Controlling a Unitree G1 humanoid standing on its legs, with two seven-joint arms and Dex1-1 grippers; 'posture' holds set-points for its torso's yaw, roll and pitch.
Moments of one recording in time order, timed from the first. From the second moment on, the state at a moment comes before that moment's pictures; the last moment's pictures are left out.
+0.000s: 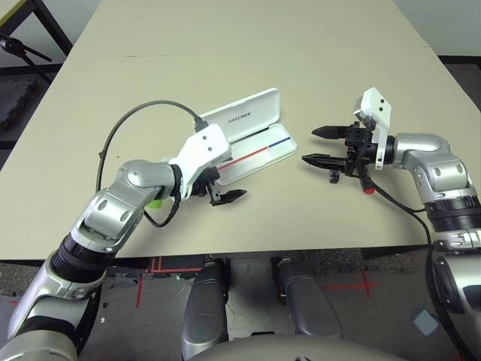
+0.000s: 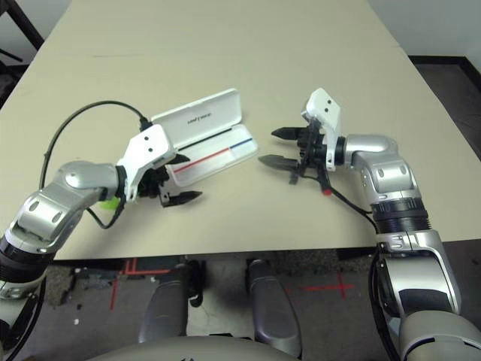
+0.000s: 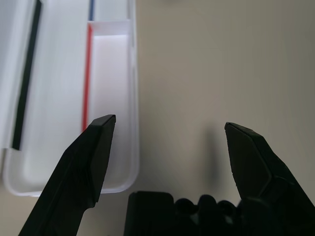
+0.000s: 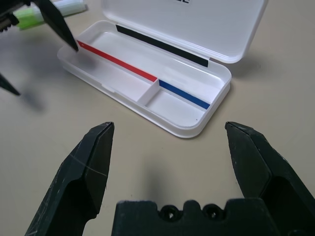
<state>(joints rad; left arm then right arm) -0.44 0.71 -0.31 -0.41 -0.25 0.77 -0.84 -0.64 -0.59 0.04 0.29 0.27 0.37 1.17</state>
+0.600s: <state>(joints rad) -0.48 0.68 -0.34 -0.26 -0.21 0.73 -0.88 -0.64 -0.59 0.04 0.28 0.27 0.37 1.15</state>
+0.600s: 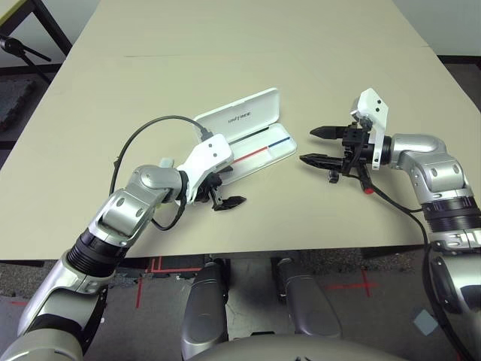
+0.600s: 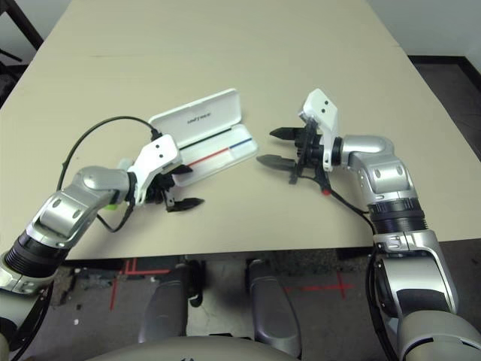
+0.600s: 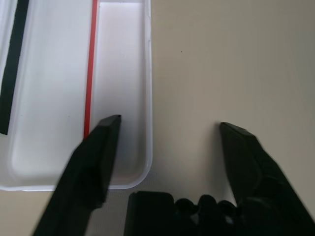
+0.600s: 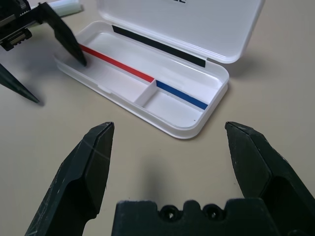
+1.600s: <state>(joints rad) -0.43 0.89 -0.31 -0.21 -0.19 0.38 -1.16 -0.57 -0.74 0.10 0.08 0.34 0.48 1.37</state>
